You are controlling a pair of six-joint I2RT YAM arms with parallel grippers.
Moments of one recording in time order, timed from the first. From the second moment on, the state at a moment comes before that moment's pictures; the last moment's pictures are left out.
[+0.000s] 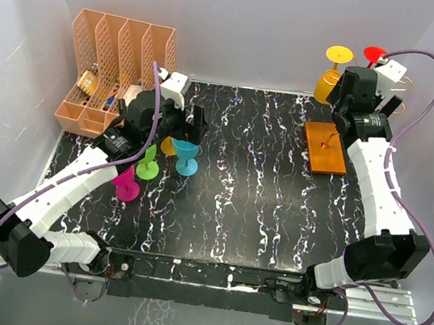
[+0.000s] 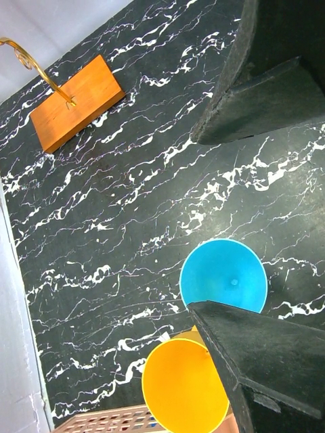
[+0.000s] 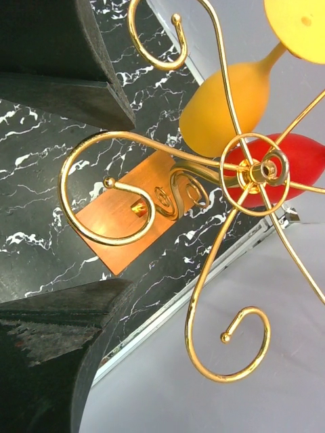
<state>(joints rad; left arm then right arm) -0.58 1.21 1.16 -0.25 -0.04 -0.21 0.14 1.47 1.62 -0.61 0.67 0.37</state>
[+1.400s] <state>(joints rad) -0.58 1.24 1.16 -0.25 0.02 -0.23 0.04 1.26 1.57 -0.80 0.35 0.37</state>
